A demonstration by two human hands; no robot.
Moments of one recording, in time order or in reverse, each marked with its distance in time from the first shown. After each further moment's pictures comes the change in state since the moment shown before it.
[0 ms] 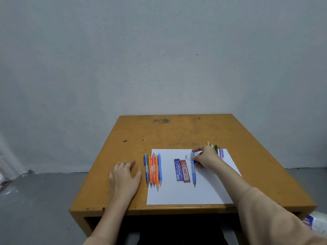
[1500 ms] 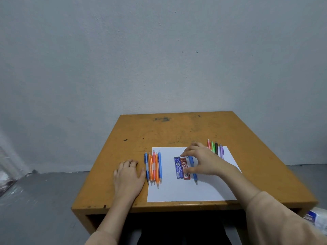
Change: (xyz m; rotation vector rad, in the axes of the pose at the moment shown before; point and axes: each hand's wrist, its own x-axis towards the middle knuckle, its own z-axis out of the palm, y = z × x) left_hand -0.004 0.008 0.001 0.212 -0.107 0.068; right_hand -0.023 0.004 -0.009 -0.717 -0.145 -0.687
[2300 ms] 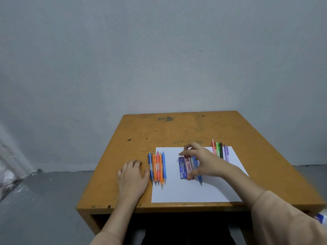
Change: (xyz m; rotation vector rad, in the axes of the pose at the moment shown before) left_hand 0.002 -0.003 0.003 0.003 0.012 0.017; right_hand 0.004 -0.011 -0.001 0.171 -0.050 -0.043
